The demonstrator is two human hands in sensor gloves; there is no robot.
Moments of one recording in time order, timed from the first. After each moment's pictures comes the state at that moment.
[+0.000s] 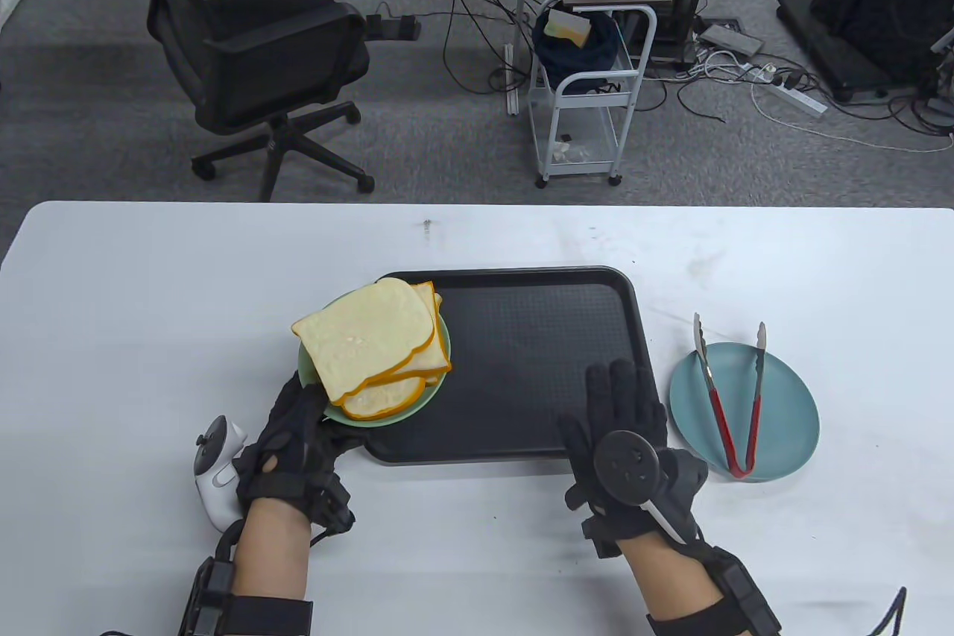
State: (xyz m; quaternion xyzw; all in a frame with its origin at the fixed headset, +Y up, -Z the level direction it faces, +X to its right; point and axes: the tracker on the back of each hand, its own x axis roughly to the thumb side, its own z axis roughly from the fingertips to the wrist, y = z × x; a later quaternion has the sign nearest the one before) left_hand -0.261 -0.784 -0.271 -0.13 0.13 0.82 0.54; right_hand 0.153 -0.715 -0.255 0.04 -0.11 0.98 0.14
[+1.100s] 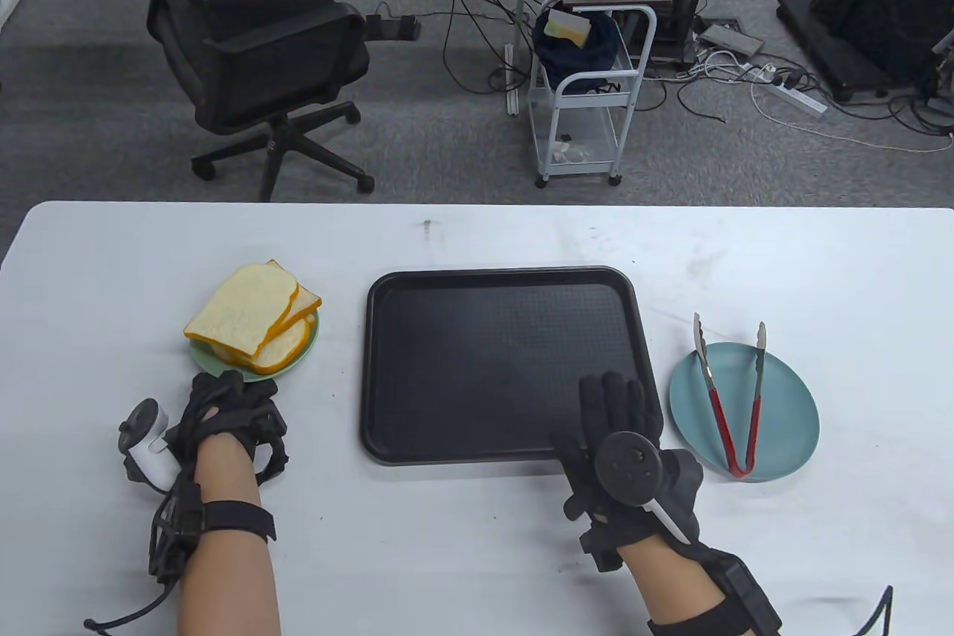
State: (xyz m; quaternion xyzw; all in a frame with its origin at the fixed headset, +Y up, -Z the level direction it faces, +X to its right) left_hand -0.372 -0.832 -0.309 -0.05 0.37 0.73 0.57; right_hand 0.154 -0.715 -0.251 0.05 -0.08 0.97 0.21
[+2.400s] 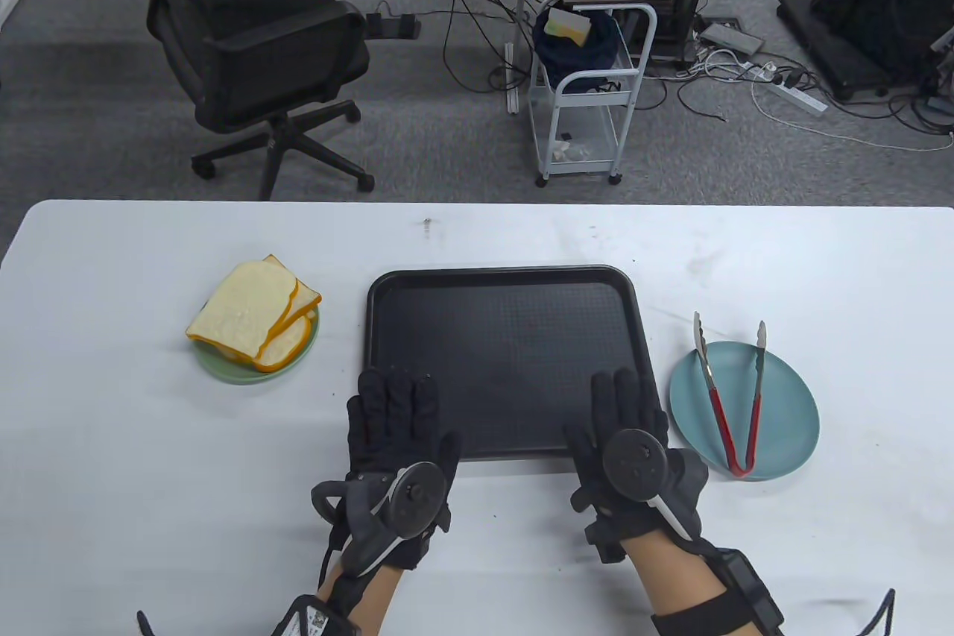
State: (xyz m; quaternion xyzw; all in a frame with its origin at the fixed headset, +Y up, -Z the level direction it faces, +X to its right) left_hand -0.114 -0.693 -0.218 0.18 -0.03 0.11 0.98; right_hand 0.165 -0.733 -0.260 0.03 -0.09 0.97 0.21
